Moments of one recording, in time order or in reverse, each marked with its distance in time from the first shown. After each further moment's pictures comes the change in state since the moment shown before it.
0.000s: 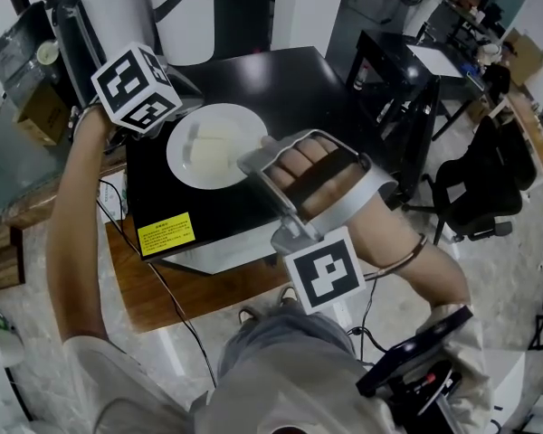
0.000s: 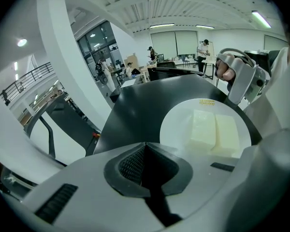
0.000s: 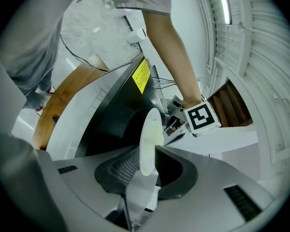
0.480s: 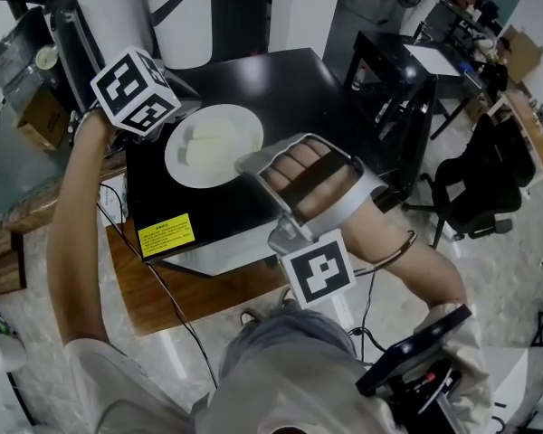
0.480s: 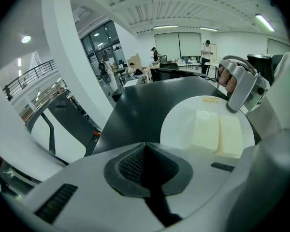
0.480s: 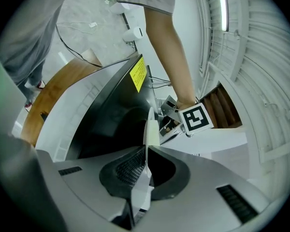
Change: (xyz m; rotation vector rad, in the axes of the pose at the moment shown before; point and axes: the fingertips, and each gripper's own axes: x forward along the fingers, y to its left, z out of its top) left arm -0.001 0.002 0.000 -0.037 -0.005 0.011; right arm 0.005 -0.004 0.000 -0.009 0.006 -0.111
